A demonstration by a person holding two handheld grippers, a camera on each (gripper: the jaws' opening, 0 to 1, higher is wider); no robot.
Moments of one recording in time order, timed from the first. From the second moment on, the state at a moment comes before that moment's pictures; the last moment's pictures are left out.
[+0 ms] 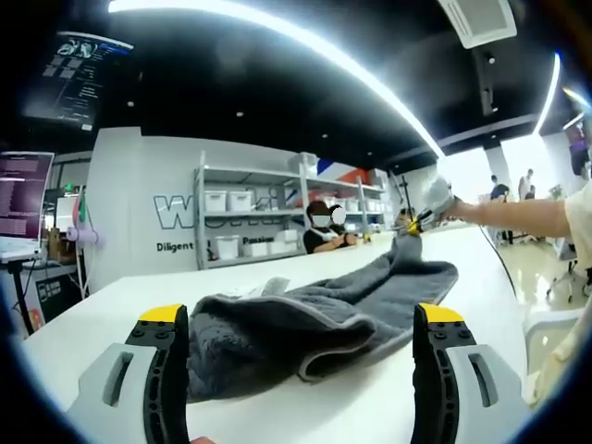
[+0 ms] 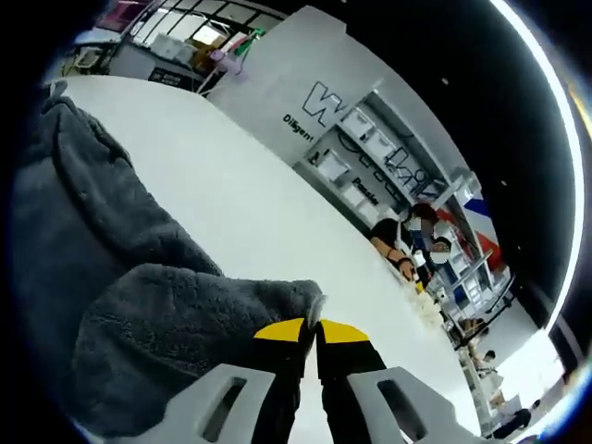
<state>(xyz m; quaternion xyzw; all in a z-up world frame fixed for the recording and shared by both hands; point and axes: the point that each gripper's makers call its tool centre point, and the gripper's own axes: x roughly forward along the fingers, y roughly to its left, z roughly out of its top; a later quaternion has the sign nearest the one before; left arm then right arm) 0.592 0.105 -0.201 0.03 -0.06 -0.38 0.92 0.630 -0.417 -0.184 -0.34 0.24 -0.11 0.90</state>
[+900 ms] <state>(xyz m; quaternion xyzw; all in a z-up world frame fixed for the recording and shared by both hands) 0.594 0.104 -0.203 0.03 -0.06 -0.38 0.92 0.611 -0.464 -0.277 -0.35 0.36 -0.14 0.85</state>
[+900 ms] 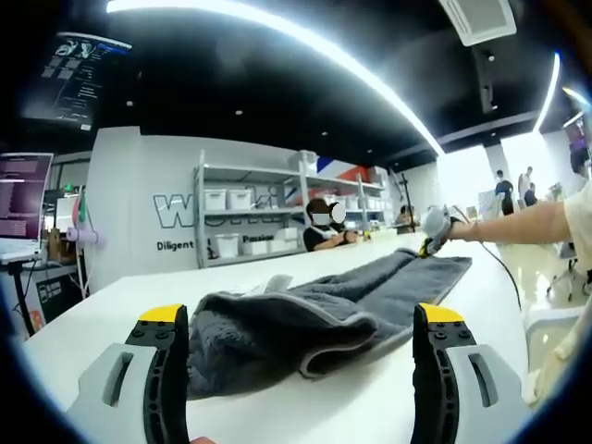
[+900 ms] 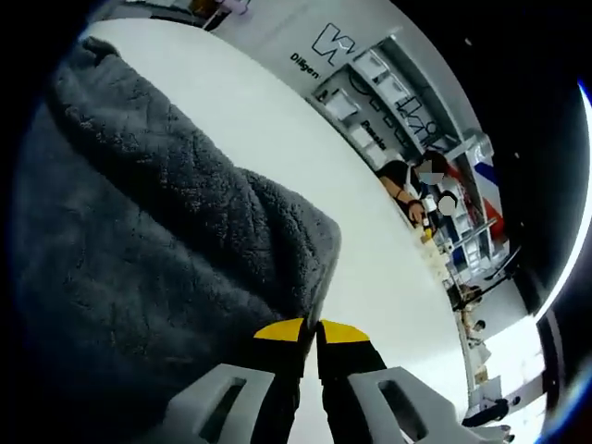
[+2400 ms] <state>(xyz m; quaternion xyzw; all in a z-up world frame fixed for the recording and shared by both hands) 0.598 0.104 -0.207 0.05 -0.05 -0.37 0.93 0.527 -0.370 -0.176 -0.15 0.06 -0.04 0.99</state>
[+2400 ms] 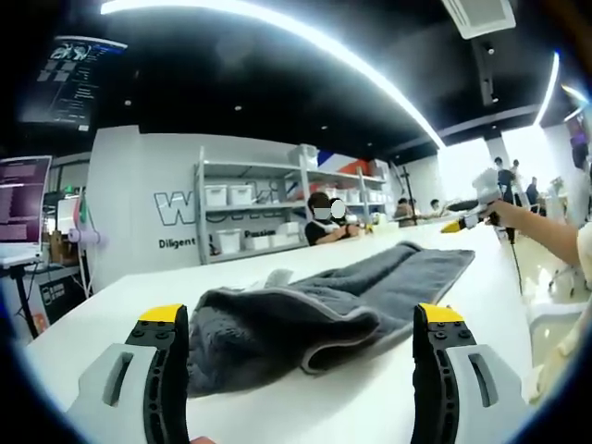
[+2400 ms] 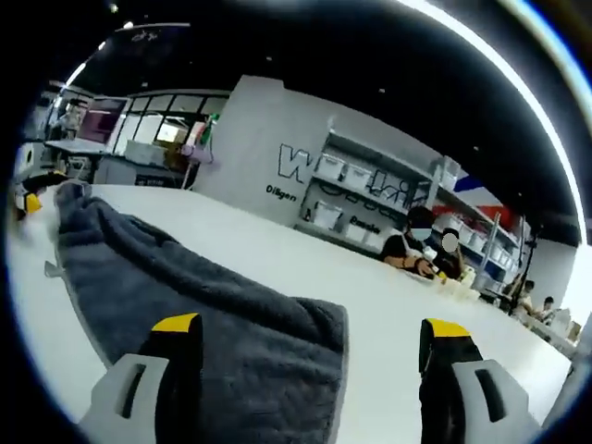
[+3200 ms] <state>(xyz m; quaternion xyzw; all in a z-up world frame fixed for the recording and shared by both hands) 0.601 0.105 -0.211 0.05 -0.04 -0.37 0.93 0.460 -0.340 -0.162 -0.08 -0.08 0.00 0.99</state>
